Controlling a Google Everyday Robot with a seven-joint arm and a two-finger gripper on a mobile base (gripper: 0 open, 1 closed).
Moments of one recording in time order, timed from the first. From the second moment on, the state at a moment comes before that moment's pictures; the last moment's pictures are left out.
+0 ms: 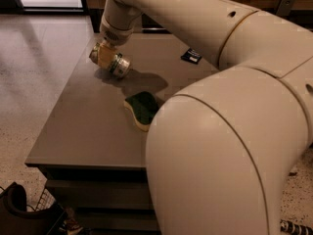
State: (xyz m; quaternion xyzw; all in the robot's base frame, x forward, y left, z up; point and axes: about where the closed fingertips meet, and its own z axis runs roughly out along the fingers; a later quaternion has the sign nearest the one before) arm 0.722 0.135 0.873 -0.60 0.76 0.04 0.26
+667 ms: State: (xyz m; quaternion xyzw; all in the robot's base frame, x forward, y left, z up) arm 0.726 0.178 0.845 -0.61 0.74 0.09 0.27
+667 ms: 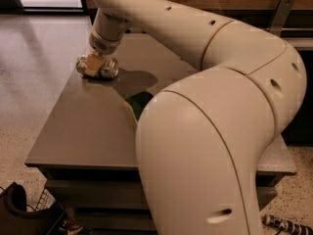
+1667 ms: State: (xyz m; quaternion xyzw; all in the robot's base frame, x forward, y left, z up) arm 0.724 0.179 0.839 -0.61 0.74 0.09 0.27
